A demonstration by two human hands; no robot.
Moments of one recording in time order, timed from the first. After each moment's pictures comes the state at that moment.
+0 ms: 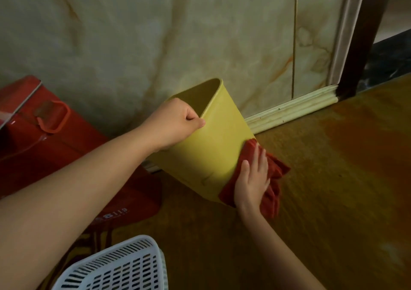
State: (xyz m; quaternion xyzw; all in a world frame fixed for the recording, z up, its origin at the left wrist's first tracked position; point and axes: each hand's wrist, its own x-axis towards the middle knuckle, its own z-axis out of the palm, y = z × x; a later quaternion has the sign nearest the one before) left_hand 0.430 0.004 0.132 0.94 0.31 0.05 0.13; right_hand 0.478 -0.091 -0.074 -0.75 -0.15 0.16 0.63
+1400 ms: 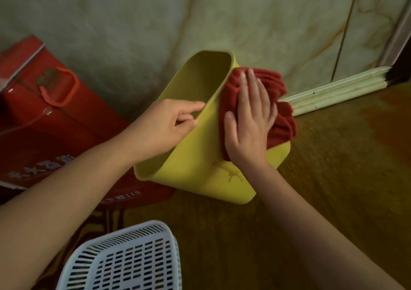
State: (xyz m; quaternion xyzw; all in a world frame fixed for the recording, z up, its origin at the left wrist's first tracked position) left_hand 0.364 0.046 0.104 0.93 0.27 0.08 0.21; right_hand 0.487 -0.016 -0.020 -0.71 -0.39 -0.10 0.58
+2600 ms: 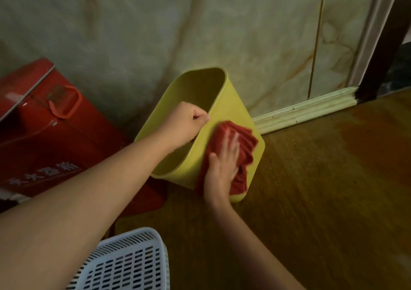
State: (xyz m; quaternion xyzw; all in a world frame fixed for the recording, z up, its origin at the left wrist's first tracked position) left_hand 0.420 0.029 0.095 0.91 0.33 0.12 0.22; right_hand 0.428 -0.044 -0.030 -0.65 -0.26 0.23 0.67
